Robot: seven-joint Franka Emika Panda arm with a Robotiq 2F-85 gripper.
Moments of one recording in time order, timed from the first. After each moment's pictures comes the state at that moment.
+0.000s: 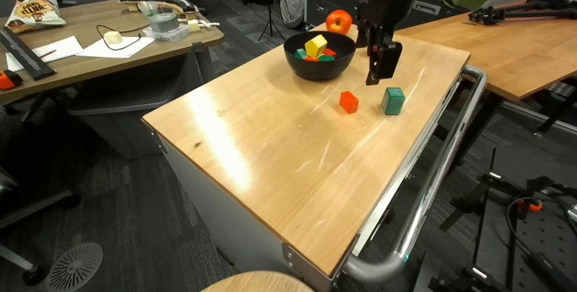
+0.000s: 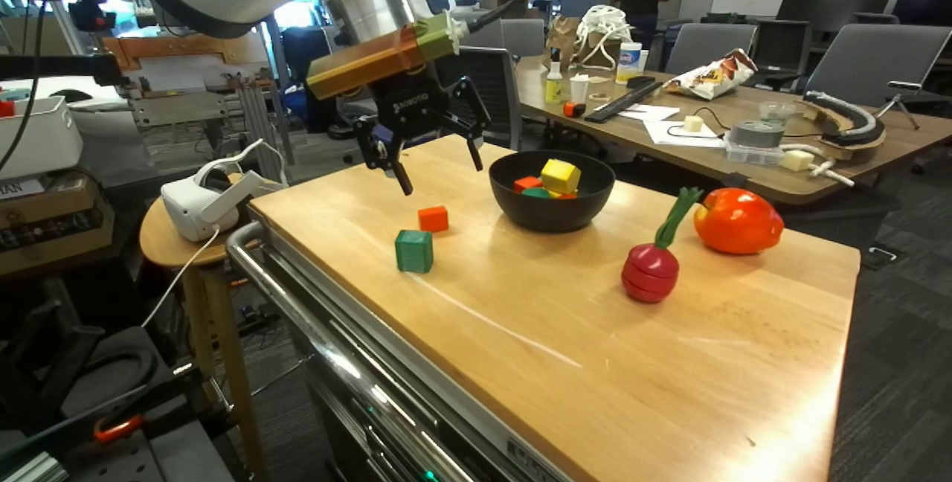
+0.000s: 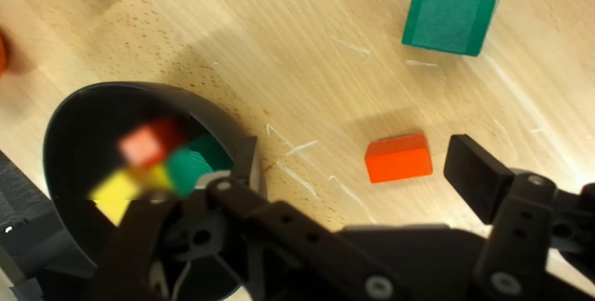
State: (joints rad) arm 0.02 -0.10 0.04 -2.46 -0.53 2.46 -0.30
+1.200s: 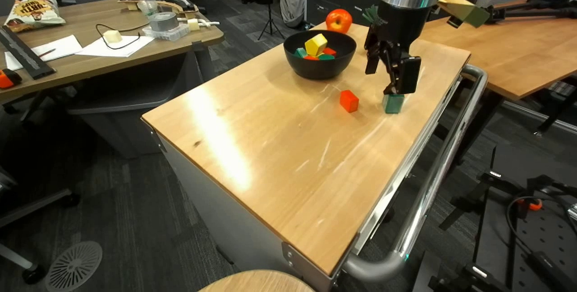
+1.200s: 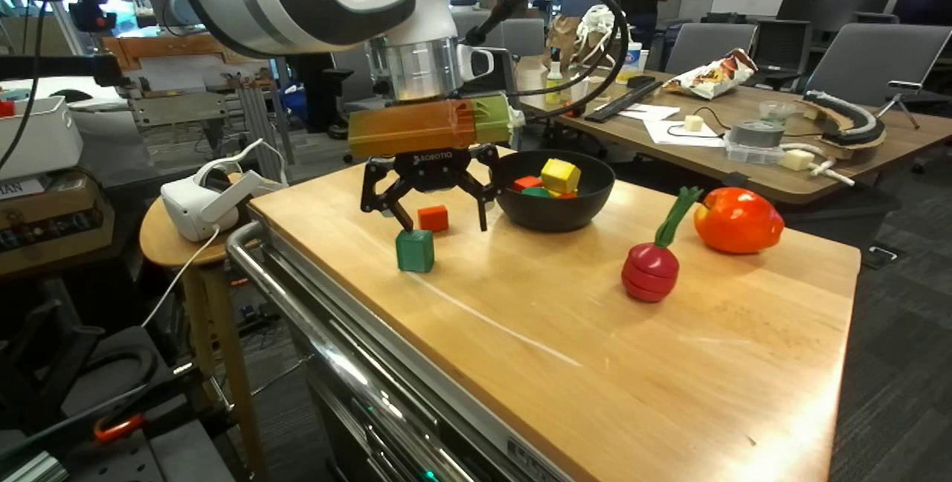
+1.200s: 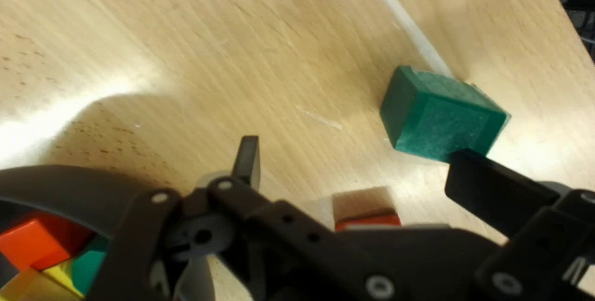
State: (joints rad) arm 0.00 -0.03 -0.07 -2.51 -0.17 2.54 -0.78
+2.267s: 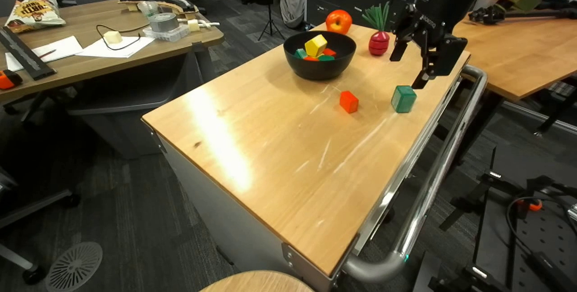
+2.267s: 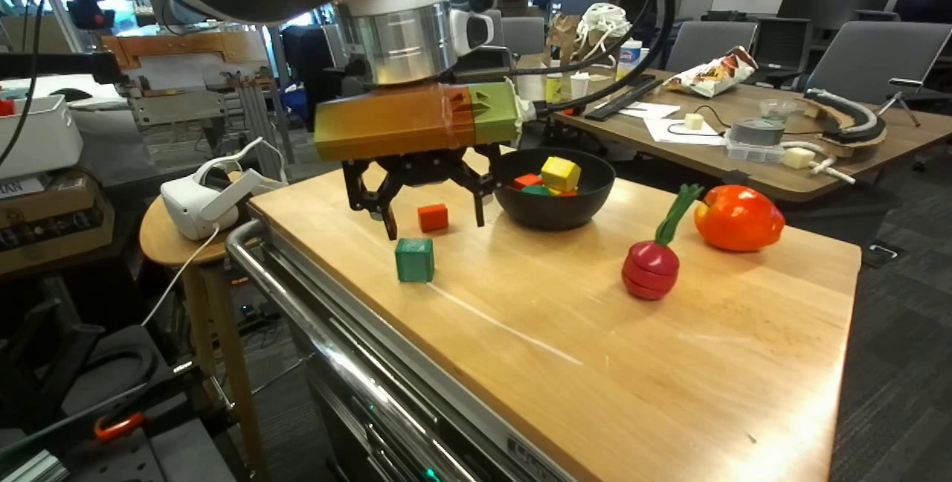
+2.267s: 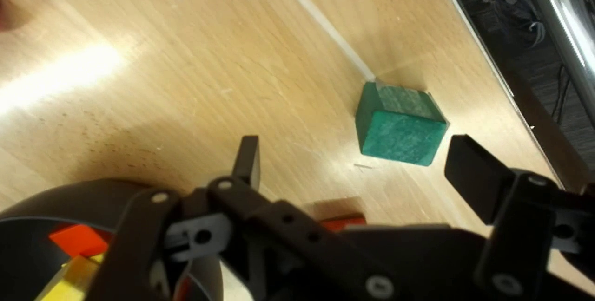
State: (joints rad) arm -0.02 -0.23 -0.15 -2.66 -0.02 2.58 -1.02
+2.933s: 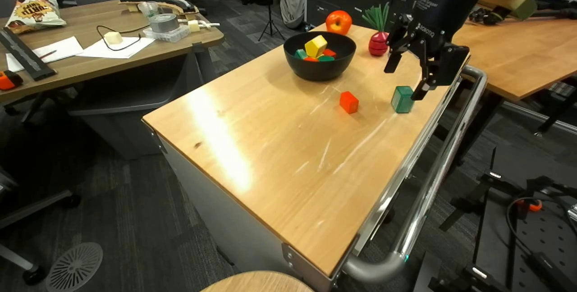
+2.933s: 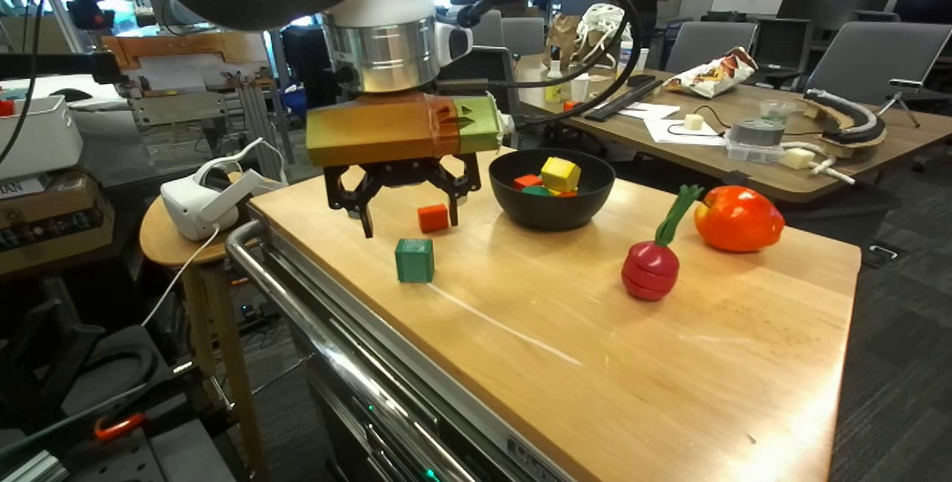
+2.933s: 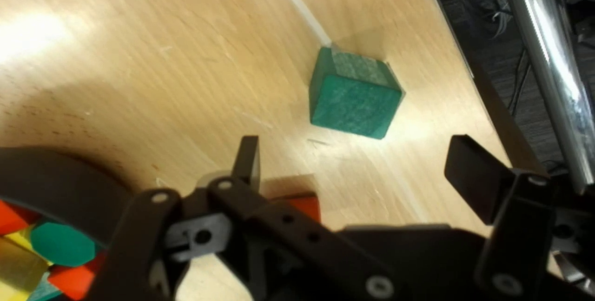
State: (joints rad) arm 0.03 -0.23 -0.15 -2.66 0.09 2.55 -1.14
